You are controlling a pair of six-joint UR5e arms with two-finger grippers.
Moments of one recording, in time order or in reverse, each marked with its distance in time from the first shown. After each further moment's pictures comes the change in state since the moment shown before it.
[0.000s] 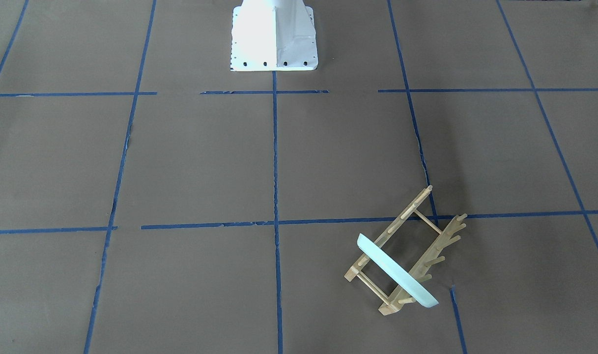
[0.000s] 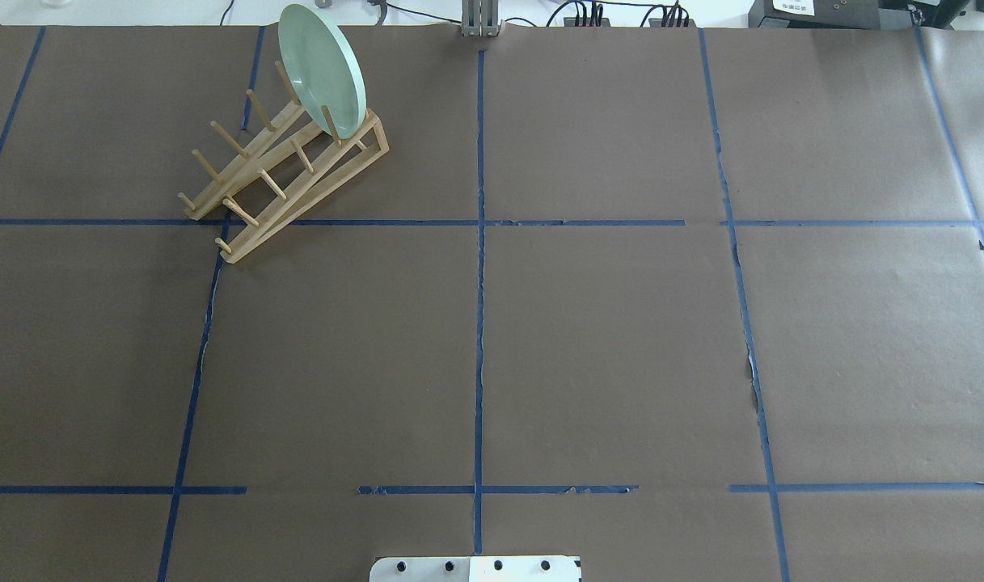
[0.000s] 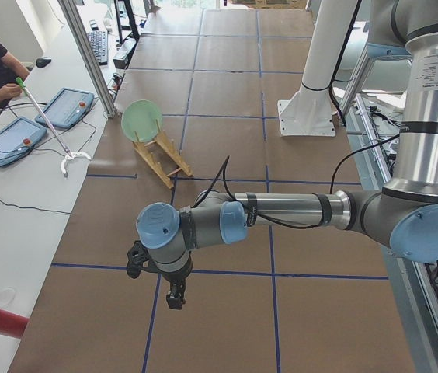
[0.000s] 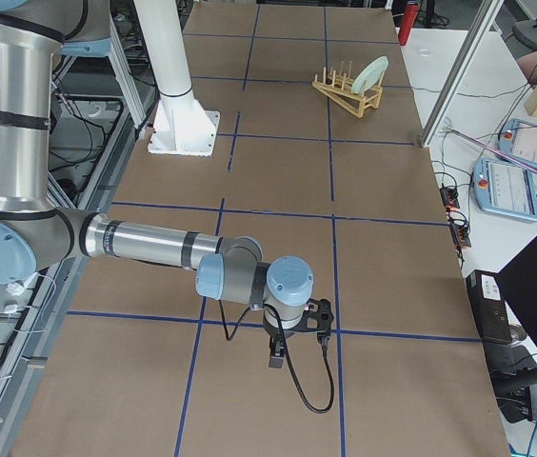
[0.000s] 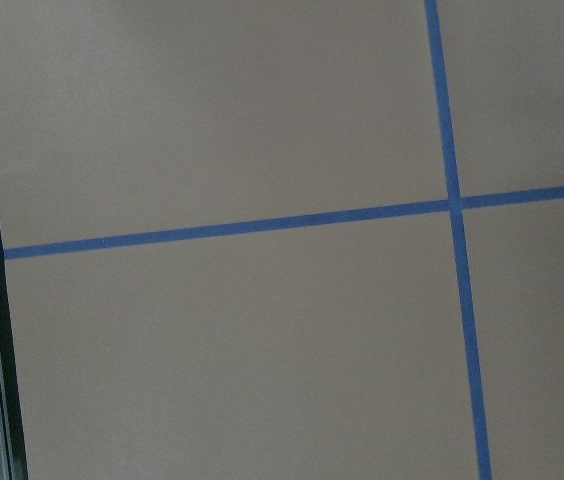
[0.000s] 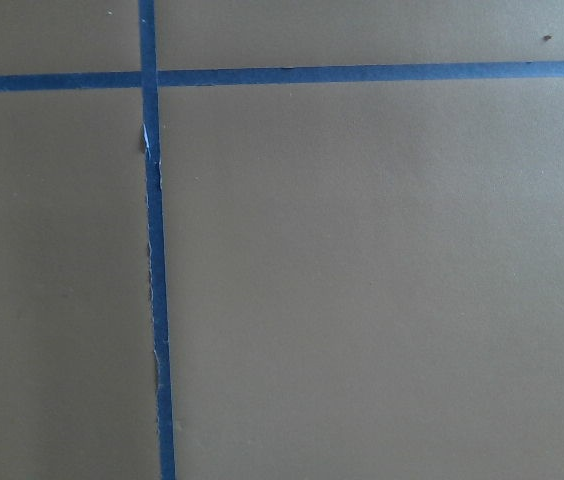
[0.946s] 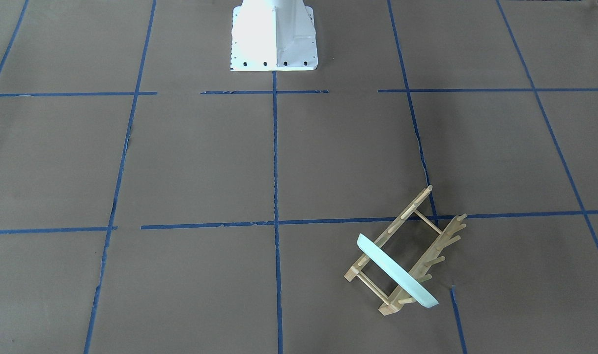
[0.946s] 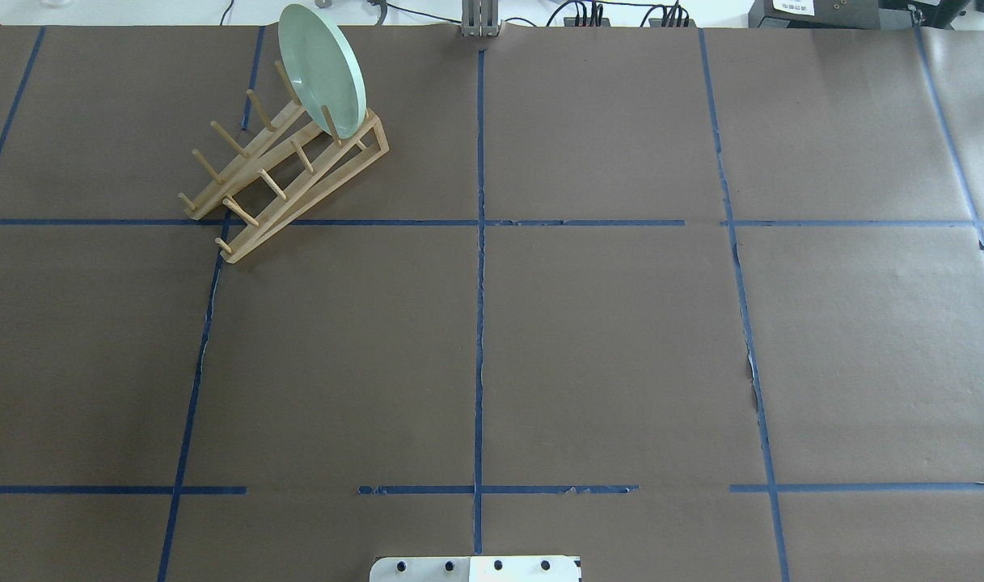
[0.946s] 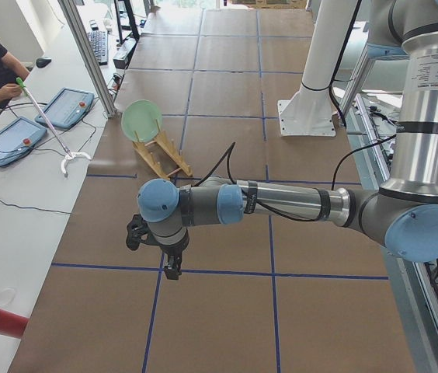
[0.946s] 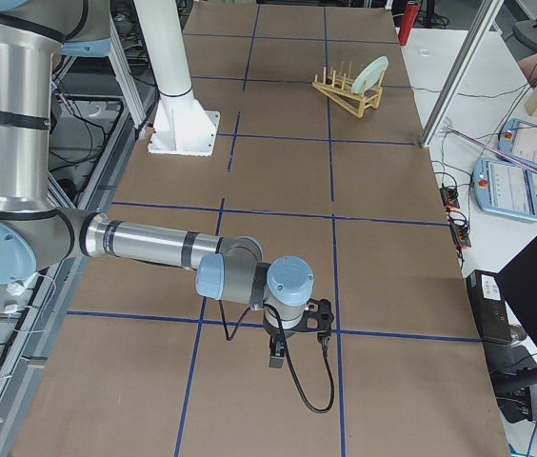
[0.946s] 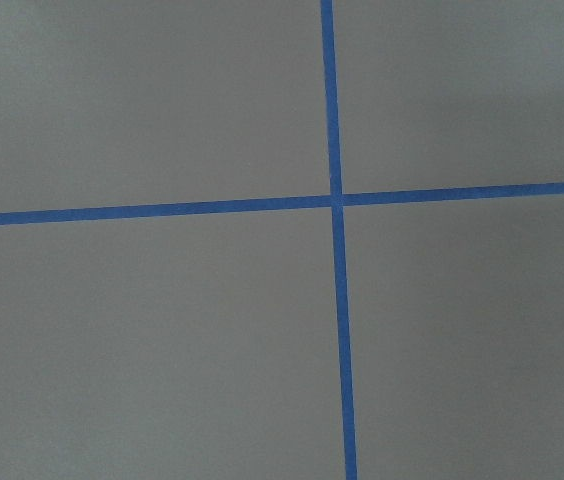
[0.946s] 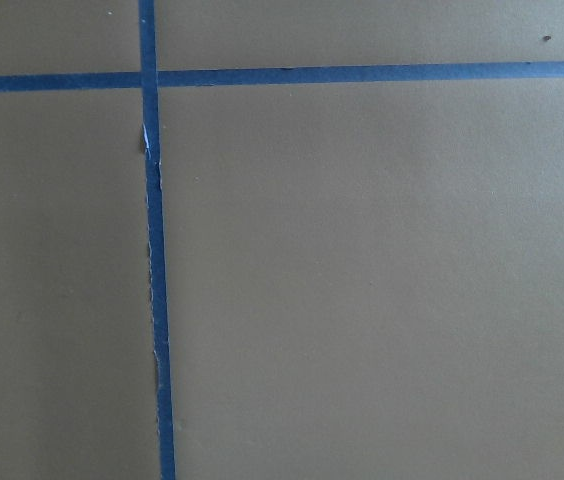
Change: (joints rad) left arm 0.054 0.007 -0.065 -0.019 -0.068 -0.071; right arm 0.000 0.001 0.000 0.000 0.000 0.000
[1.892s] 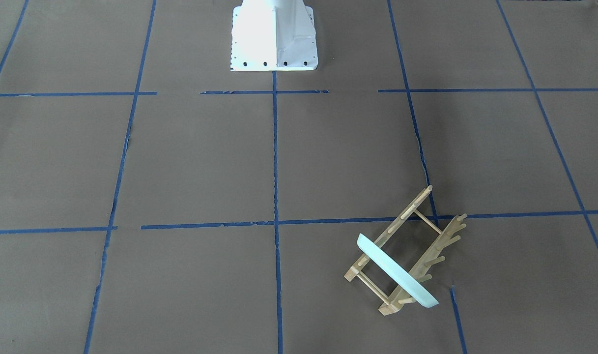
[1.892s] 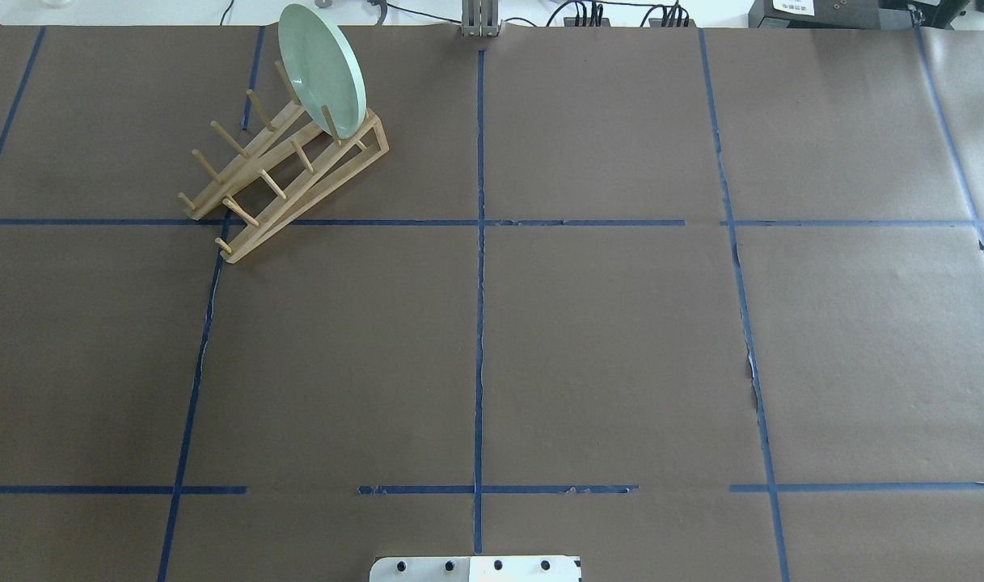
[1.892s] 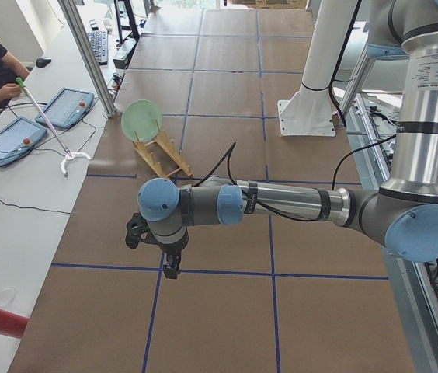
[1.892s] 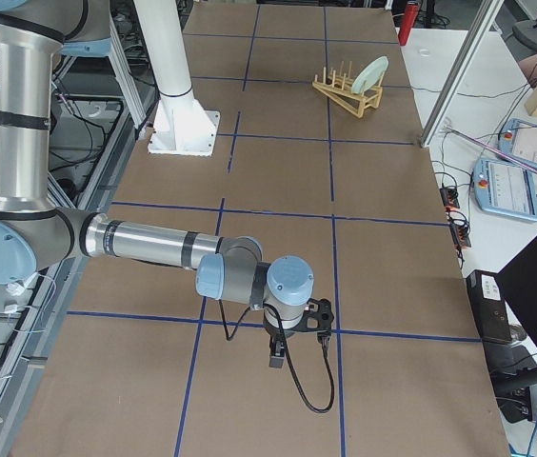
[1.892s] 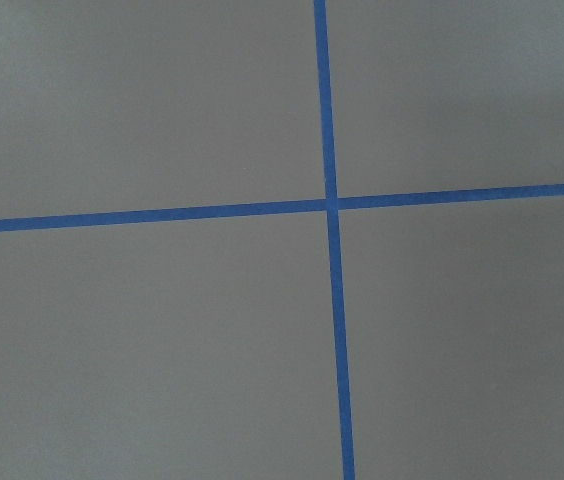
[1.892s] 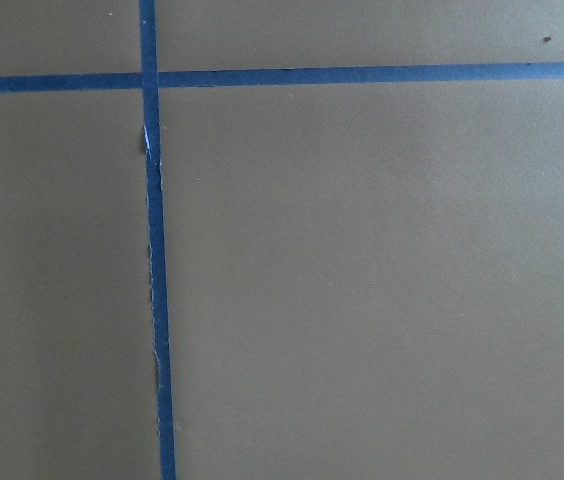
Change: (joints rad) left arm 0.001 0.006 0.000 -0.025 -0.002 -0.001; right arm 0.000 0.001 0.000 0.000 0.000 0.000
